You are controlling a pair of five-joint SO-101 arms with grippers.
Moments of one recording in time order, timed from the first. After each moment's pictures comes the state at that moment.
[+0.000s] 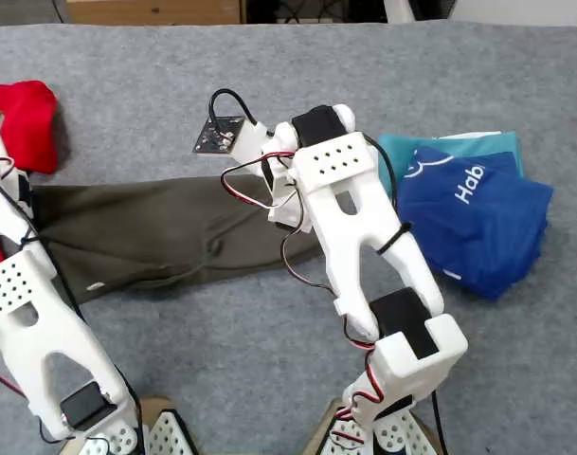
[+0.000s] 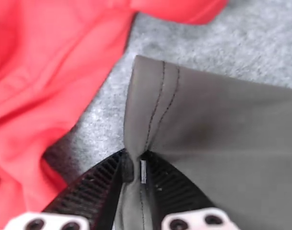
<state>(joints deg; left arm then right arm) -41.1 67.5 -68.3 100.5 -20.8 -22.2 10.1 -10.1 94.6 47.8</state>
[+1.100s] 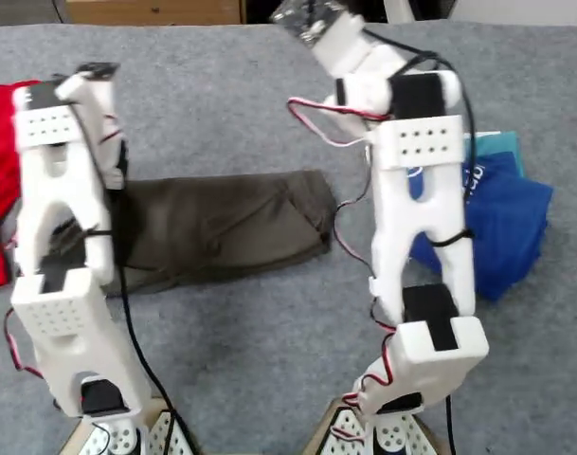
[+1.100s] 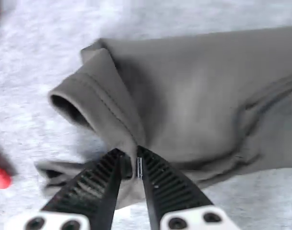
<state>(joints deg) -11.6 24.5 -29.8 100.4 -9.5 -5.7 9.9 -33.5 82.1 40.7</state>
